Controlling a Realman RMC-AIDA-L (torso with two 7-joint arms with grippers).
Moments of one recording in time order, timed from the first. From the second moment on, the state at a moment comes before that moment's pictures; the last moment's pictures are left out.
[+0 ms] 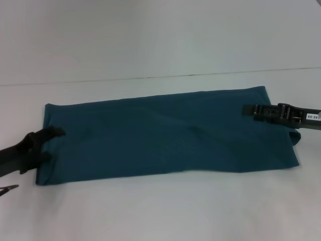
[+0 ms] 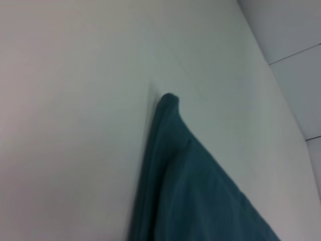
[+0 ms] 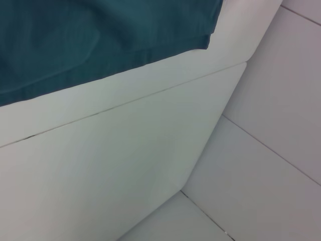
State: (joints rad) left arm -0.54 -2.10 0.49 0.56 2.10 1.05 -2.43; right arm 0.58 1.99 -0.49 -0.63 -2.10 -1.40 2.12
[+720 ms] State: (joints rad) left arm -0.55 -2.07 0.51 0.63 2.19 1.10 -2.43; right arm 0.57 1.99 -0.49 -0.63 -2.10 -1.41 2.13
